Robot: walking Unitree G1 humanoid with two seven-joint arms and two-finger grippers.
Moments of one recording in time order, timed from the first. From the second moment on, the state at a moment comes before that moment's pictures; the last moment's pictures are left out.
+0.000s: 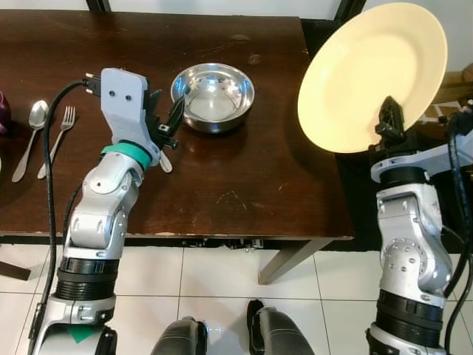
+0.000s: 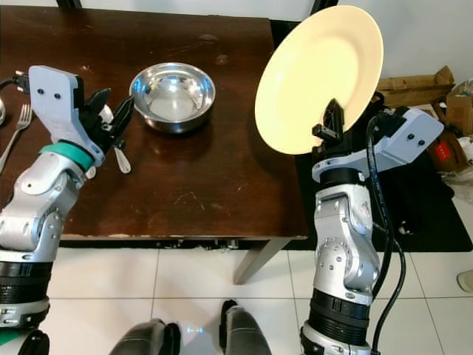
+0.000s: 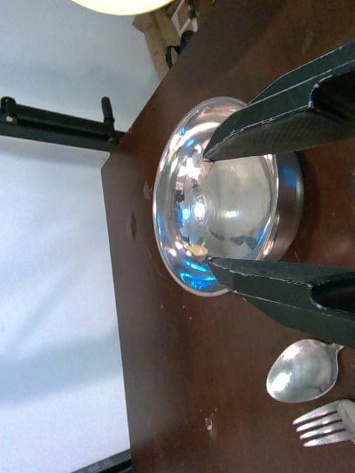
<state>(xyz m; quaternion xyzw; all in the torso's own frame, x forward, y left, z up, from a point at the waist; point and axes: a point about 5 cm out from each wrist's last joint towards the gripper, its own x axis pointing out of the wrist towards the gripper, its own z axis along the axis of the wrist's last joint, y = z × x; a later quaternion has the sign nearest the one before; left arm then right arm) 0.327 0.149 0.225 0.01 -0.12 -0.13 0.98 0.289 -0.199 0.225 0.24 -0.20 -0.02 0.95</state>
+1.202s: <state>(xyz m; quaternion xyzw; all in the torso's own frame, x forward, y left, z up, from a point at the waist) 0.327 0.150 0.226 0.01 -0.14 -0.14 0.98 0.295 -0.190 0.220 0.24 -0.18 0.00 0.95</state>
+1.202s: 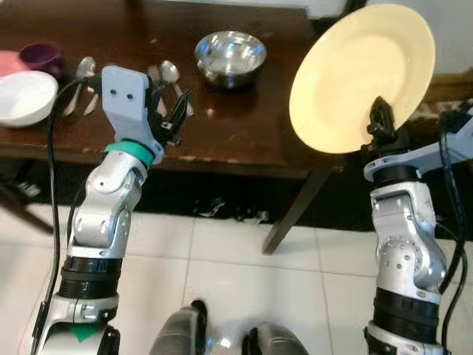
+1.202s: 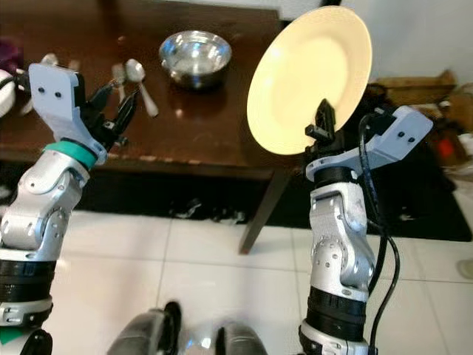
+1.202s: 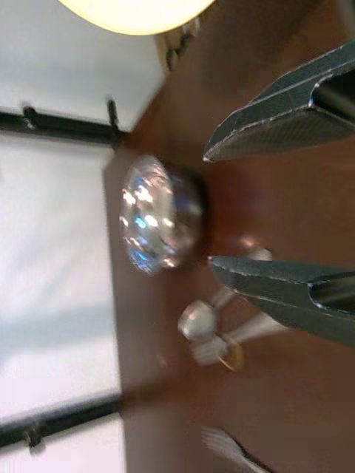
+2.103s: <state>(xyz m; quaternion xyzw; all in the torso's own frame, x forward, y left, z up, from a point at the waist) 0.327 0.146 0.228 0.01 -0.14 -0.14 0.98 0.295 -0.192 0.219 0.25 -0.19 0.00 0.95</state>
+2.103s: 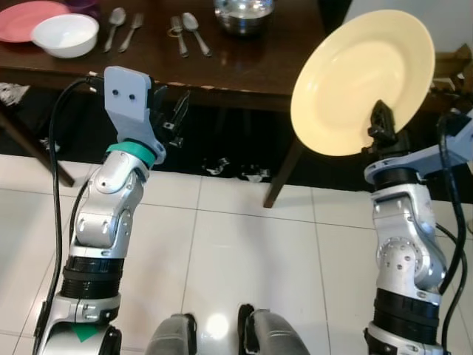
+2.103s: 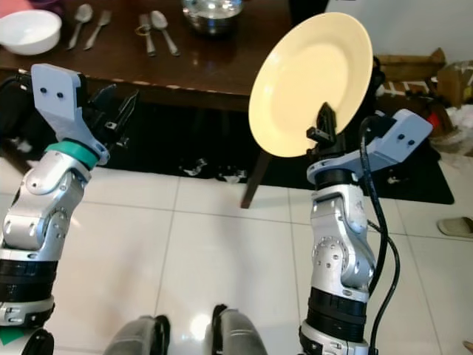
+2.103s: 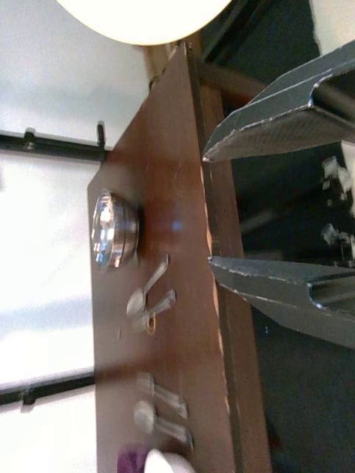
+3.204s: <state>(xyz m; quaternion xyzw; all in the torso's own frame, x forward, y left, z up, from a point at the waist) 0.328 0.139 0.225 0.01 -0.13 -0.15 0.98 0.294 -0.198 0.218 0.24 -0.18 0.00 0.95</state>
